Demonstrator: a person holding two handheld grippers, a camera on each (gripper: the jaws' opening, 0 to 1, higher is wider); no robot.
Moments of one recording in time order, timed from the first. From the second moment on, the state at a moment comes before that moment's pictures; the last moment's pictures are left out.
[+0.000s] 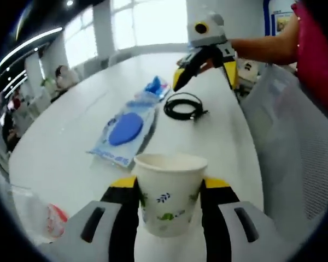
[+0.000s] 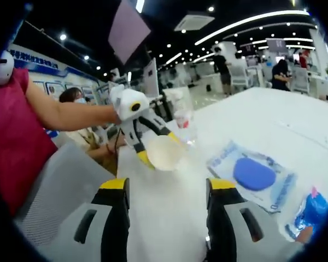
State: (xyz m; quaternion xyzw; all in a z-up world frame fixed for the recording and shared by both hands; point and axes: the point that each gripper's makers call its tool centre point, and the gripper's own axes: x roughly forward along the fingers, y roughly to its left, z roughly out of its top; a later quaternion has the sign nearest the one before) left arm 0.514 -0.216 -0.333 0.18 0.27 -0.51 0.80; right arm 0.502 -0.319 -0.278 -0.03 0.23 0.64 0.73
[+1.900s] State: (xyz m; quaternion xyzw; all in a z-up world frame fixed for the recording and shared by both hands) left arm 0.628 -0.159 -0.318 -0.05 0.05 -0.21 0.98; right arm 0.508 -0.320 -0.286 -0.15 0.20 0.64 0.72
